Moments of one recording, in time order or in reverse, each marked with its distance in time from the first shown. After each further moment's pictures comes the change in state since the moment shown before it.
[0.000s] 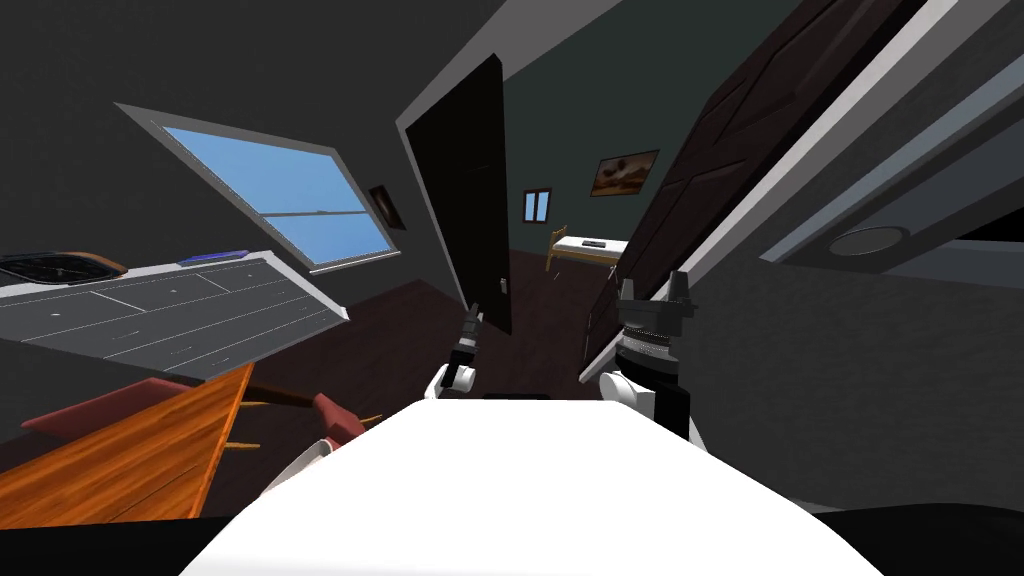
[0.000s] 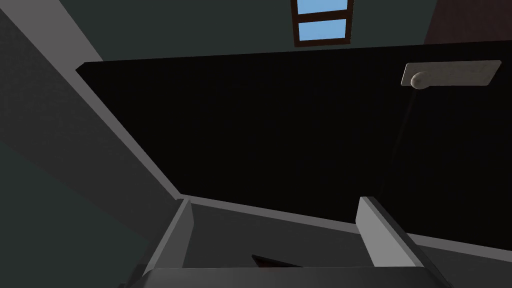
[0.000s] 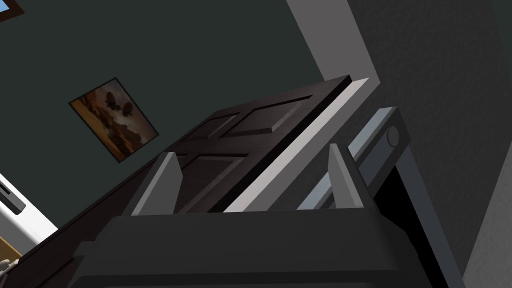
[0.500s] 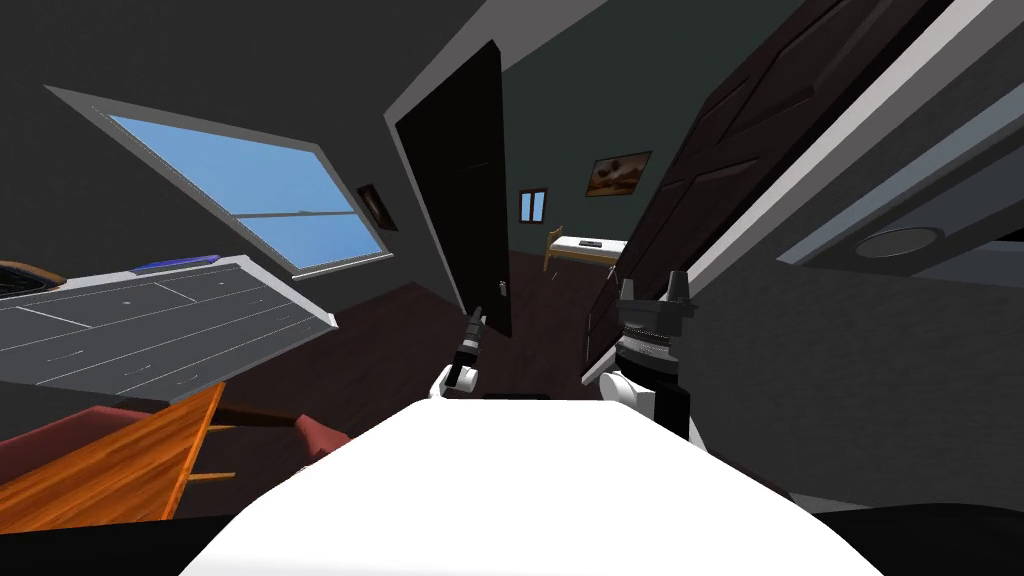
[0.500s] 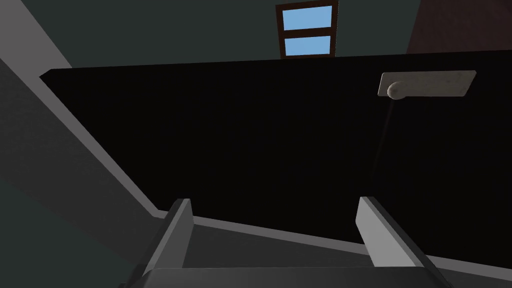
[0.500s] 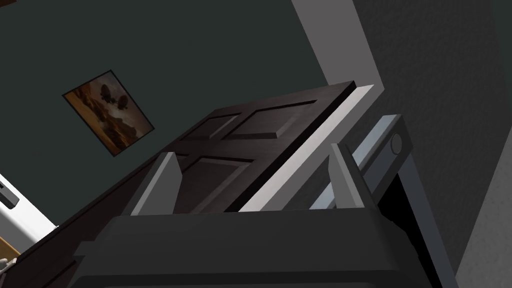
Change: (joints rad) arm -0.049 0.001 -0.016 0.128 0.015 -0.039 -0.006
